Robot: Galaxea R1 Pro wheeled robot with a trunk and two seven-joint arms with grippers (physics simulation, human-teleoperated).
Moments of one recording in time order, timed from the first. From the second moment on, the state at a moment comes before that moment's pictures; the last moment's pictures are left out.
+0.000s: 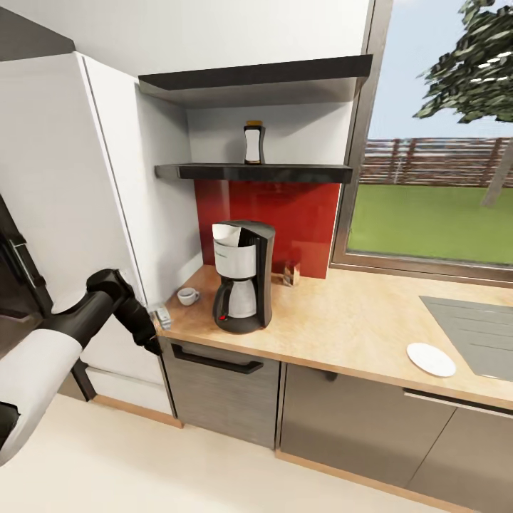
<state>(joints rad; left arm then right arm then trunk) -1.12 0.31 -0.36 -0.79 -0.86 0.63 -1.50 -0.01 -0.01 0.00 -0.25 0.00 0.07 0.01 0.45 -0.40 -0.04</state>
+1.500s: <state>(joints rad) -0.35 0.32 -0.07 -0.22 0.03 -0.18 -0.21 -0.01 -0.01 0.00 -0.27 0.00 0.02 0.01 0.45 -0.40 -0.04</state>
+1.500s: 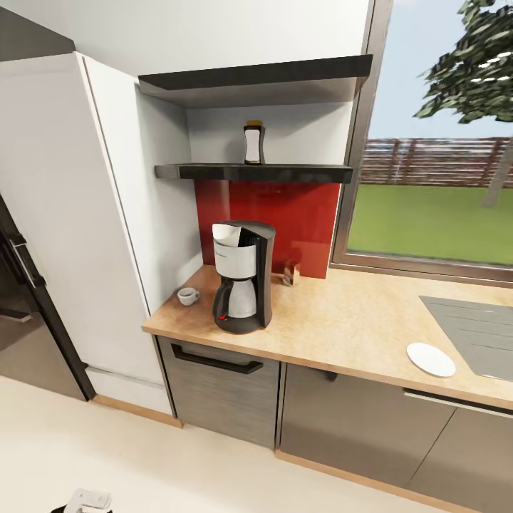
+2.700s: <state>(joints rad) -0.32 0.26 -0.08 -0.12 0.12 -0.23 -0.19 -0.01 0.00 0.00 -0.27 0.00 0.01 0.01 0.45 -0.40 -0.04</state>
